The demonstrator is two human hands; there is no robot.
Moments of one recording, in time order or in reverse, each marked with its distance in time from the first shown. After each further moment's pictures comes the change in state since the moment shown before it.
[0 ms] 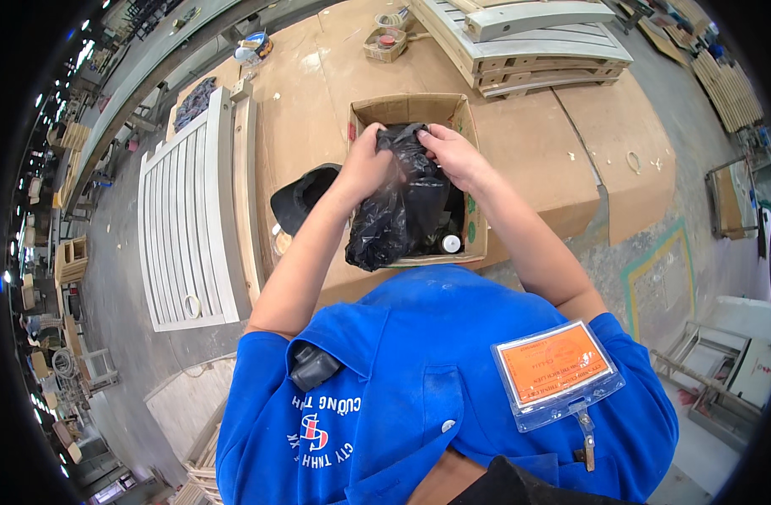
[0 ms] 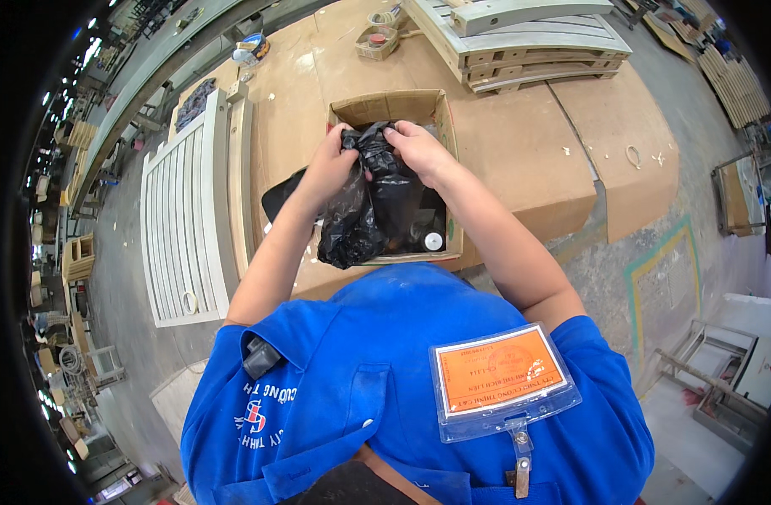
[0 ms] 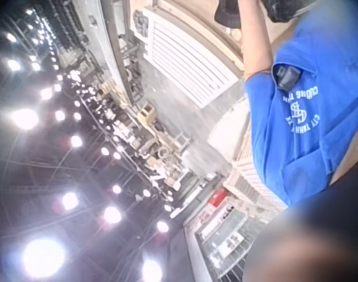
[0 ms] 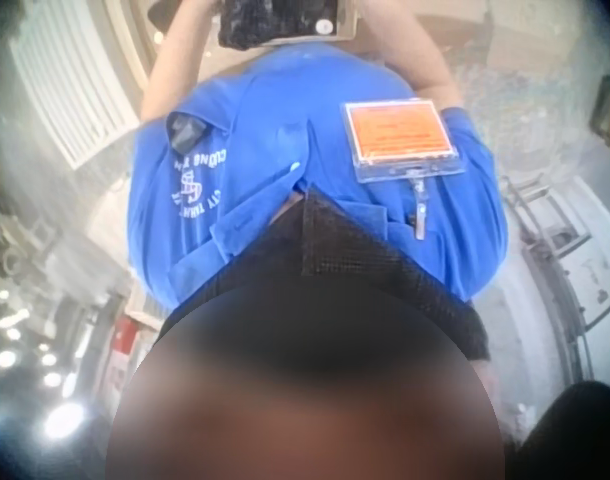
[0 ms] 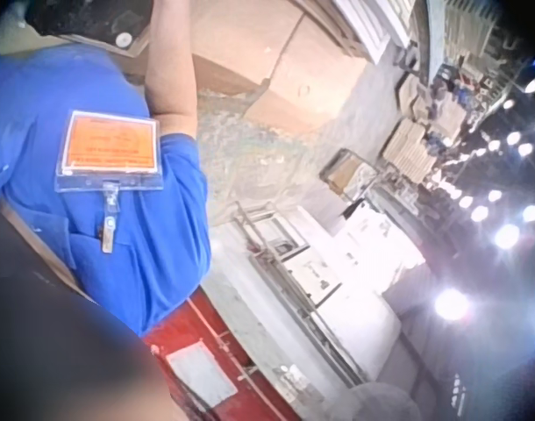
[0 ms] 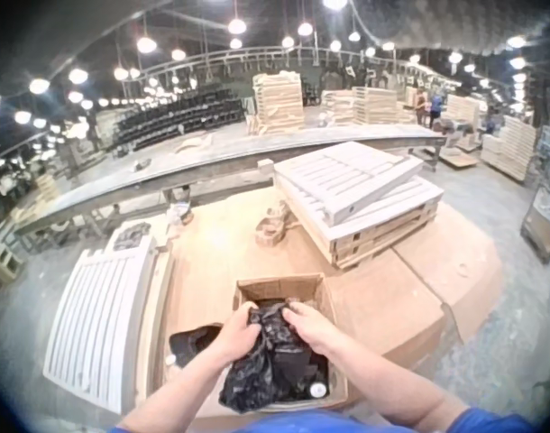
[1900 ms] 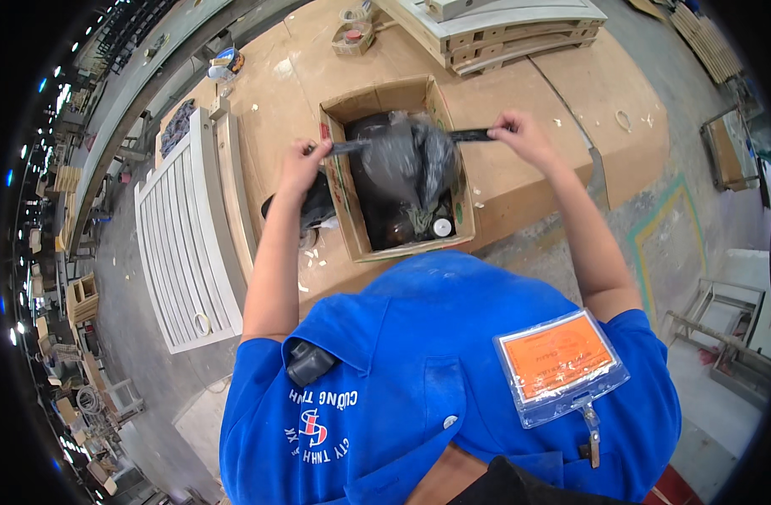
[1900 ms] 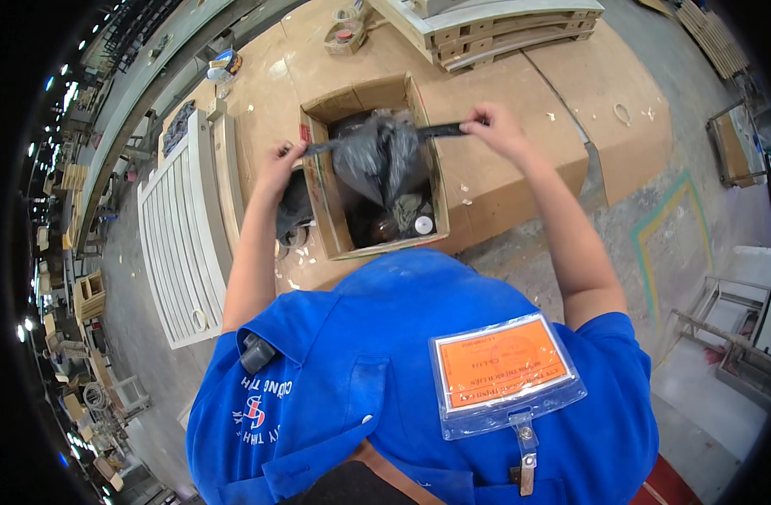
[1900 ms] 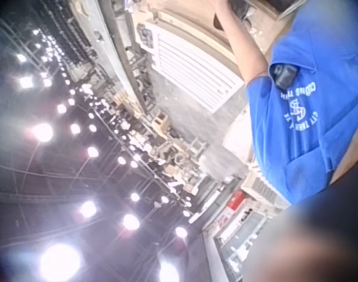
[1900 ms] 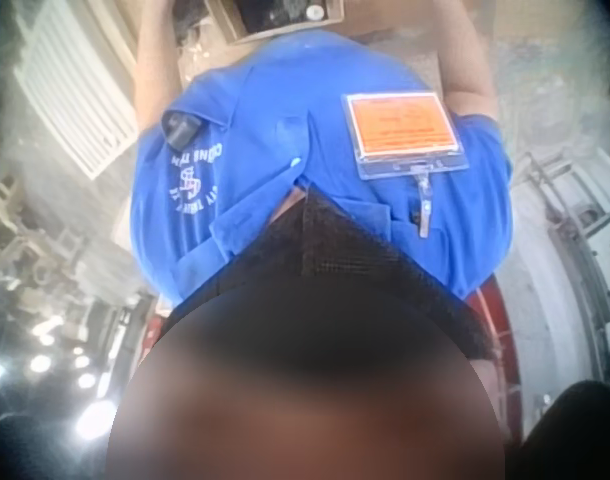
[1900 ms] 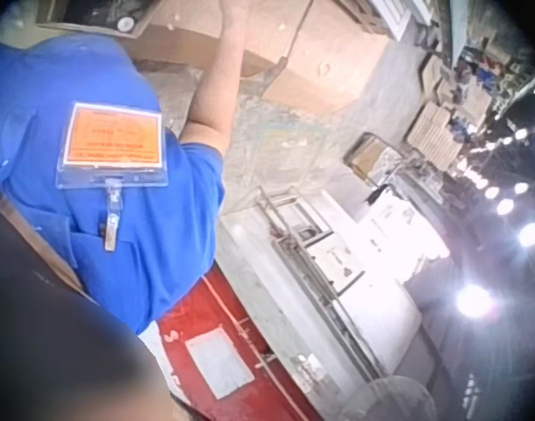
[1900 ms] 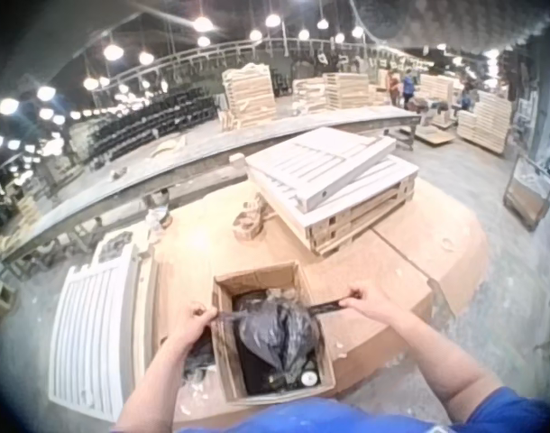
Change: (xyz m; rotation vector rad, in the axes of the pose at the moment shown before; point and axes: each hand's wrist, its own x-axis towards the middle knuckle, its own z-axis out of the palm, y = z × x) left_hand 0.001 -0.014 -0.038 0.304 0.272 -0.282; right_hand -0.052 -0.009 -0.149 -0.802 0.152 -0.336
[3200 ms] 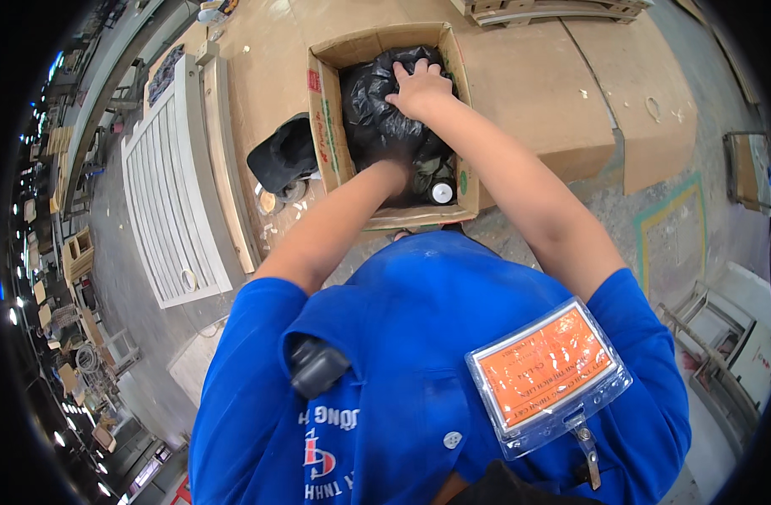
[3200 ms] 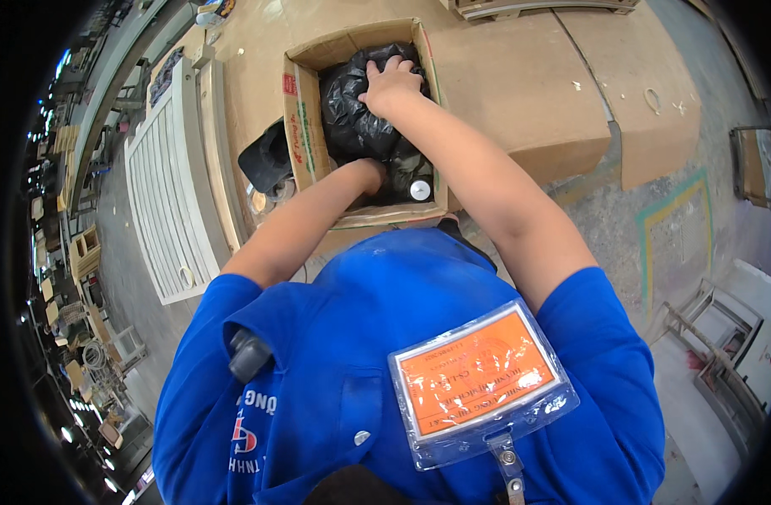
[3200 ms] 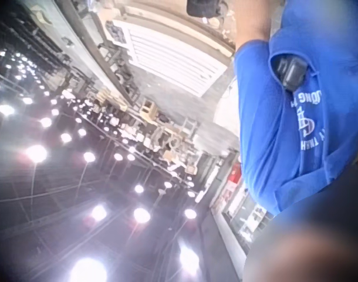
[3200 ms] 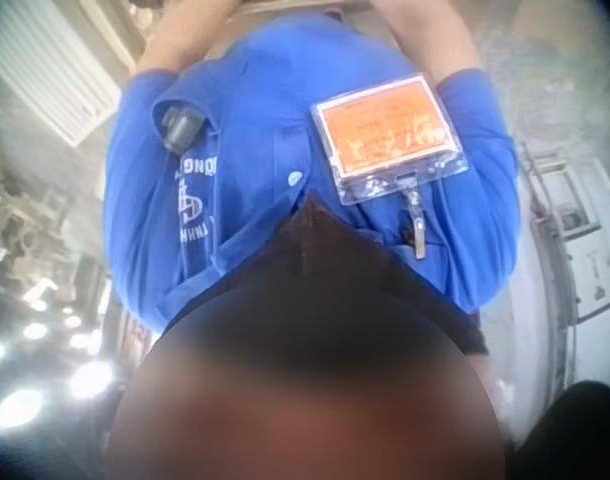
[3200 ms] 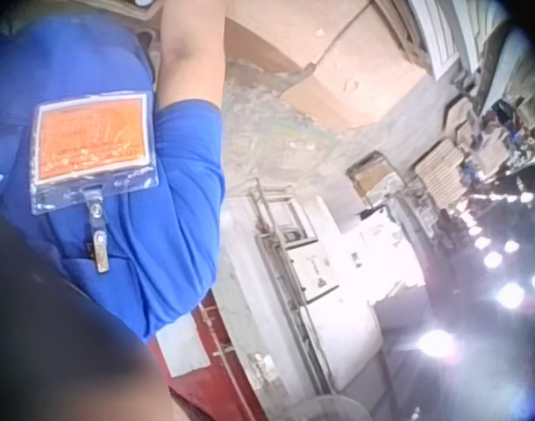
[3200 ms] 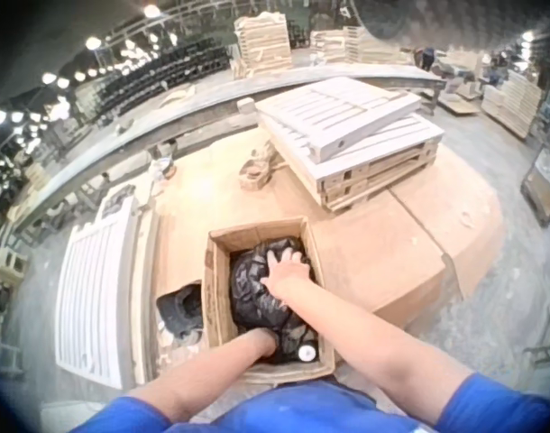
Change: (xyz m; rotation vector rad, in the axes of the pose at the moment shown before) left_hand 0.035 -0.168 0.164 1.538 -1.214 0.264; right_hand 0.084 -0.035 0.153 -0.860 -0.208 0.260
